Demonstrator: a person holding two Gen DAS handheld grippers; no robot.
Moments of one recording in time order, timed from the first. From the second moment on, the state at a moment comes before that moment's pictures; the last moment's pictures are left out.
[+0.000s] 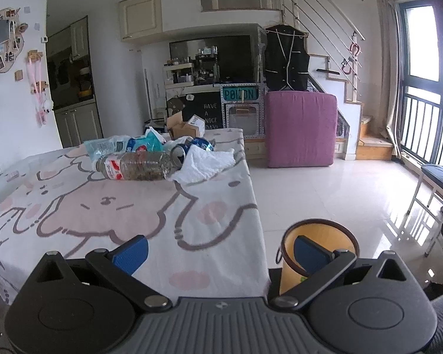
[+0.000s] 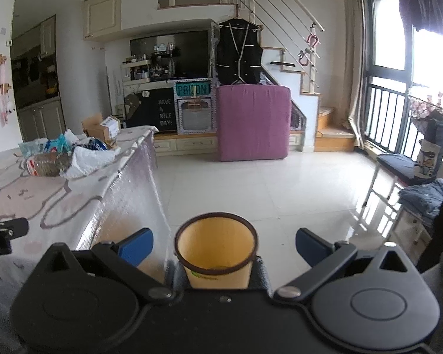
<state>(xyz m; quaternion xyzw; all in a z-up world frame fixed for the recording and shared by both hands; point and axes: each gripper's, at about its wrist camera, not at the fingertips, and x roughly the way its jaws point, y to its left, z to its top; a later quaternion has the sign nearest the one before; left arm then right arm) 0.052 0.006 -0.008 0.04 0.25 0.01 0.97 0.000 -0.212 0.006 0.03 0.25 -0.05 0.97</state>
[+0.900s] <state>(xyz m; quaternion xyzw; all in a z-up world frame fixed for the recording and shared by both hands) 0.277 0.096 0.009 0.03 0.23 0.17 0.96 0.175 -0.142 0.027 0.05 0.17 0.08 0.98</state>
